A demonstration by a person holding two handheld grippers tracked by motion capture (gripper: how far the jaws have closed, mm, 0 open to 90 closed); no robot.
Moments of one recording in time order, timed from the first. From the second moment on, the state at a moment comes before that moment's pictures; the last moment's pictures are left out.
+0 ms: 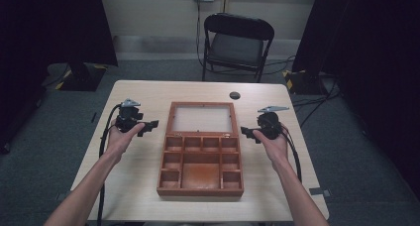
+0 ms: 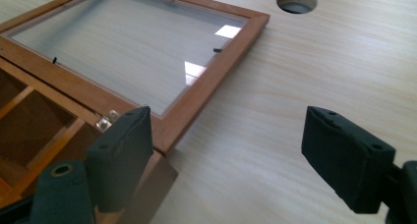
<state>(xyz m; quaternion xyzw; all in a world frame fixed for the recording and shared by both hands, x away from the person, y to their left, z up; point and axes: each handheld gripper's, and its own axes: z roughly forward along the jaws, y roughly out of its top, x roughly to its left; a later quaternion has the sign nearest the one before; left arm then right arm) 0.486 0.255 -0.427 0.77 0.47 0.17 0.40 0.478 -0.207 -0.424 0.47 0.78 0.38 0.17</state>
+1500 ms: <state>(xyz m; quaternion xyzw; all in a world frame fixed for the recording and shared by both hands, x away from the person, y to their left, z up) 0.538 0.205 -0.476 0.75 0.52 0.02 0.40 0.545 -0.156 -0.482 0.52 0.75 0.41 0.04</state>
